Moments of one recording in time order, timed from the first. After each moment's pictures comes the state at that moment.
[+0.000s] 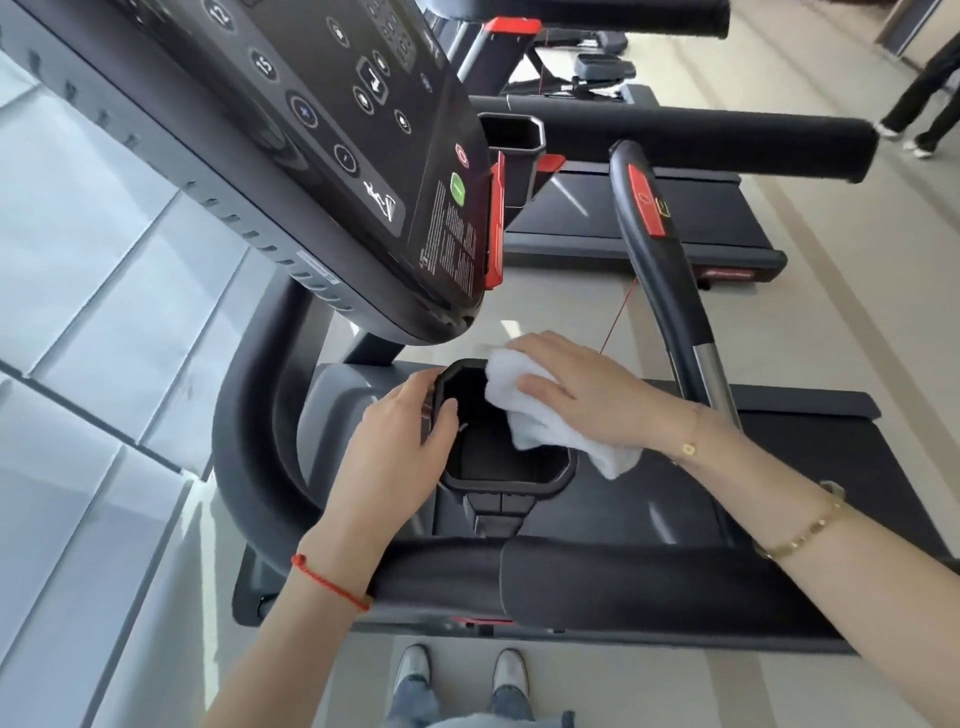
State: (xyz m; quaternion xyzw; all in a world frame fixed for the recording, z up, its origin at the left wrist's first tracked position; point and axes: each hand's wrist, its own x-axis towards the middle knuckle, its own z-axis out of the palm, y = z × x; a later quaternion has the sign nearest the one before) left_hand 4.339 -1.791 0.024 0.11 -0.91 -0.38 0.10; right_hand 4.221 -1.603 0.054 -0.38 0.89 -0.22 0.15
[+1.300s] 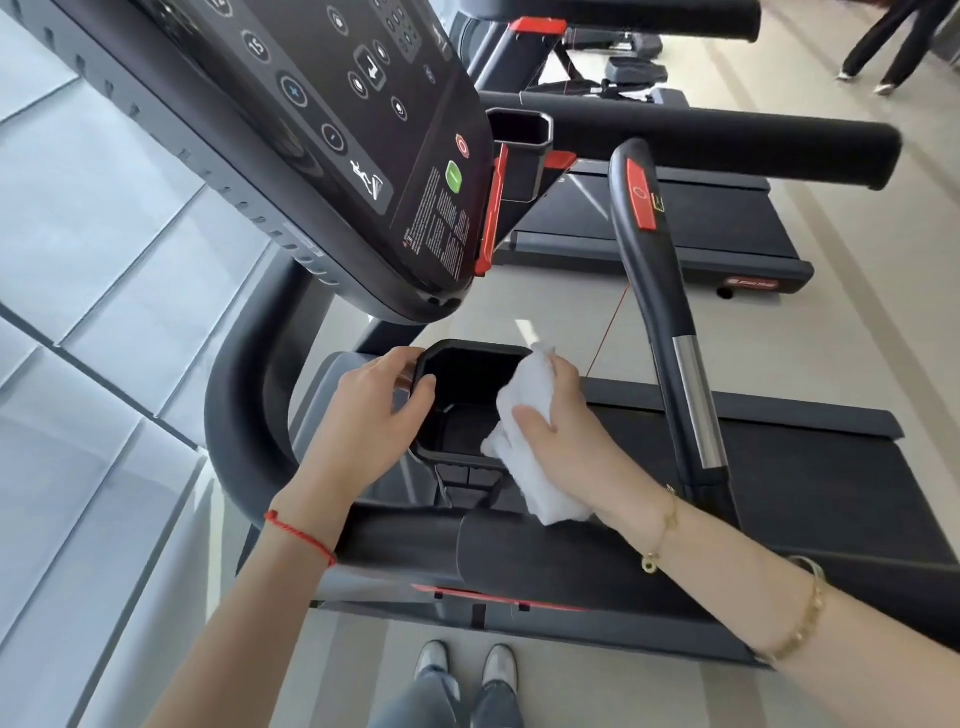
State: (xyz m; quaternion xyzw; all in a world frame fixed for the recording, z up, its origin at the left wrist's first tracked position) left_hand 4.340 -1.793 0.026 0.13 -0.91 -0.37 0.12; right_hand 4.287 -1.597 0.035 -0.13 0.85 -0.46 0.22
